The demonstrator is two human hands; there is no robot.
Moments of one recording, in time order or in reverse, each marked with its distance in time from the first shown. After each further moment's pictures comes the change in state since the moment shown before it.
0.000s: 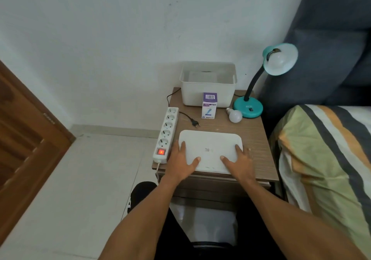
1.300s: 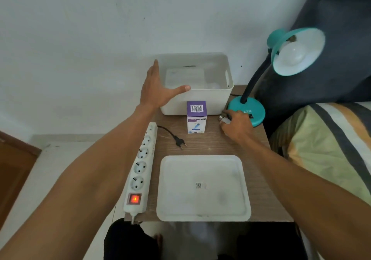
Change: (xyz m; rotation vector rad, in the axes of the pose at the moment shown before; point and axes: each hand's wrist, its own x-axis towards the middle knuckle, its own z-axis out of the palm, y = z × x) left_hand 0.303 0.089 -0.117 -0.134 0.207 0.160; right_hand 0.224 -0.066 -0.036 -0.098 0.084 -0.135
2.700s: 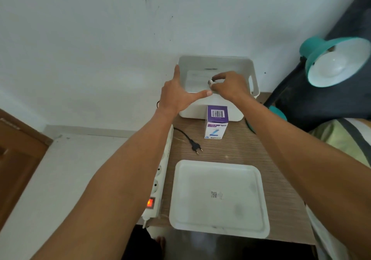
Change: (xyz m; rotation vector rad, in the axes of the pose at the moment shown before) left_hand -0.005 -0.006 0.000 -0.045 0.112 0.083; right_hand 0.080 -0.135 -0.039 0.222 -0.047 -0.144
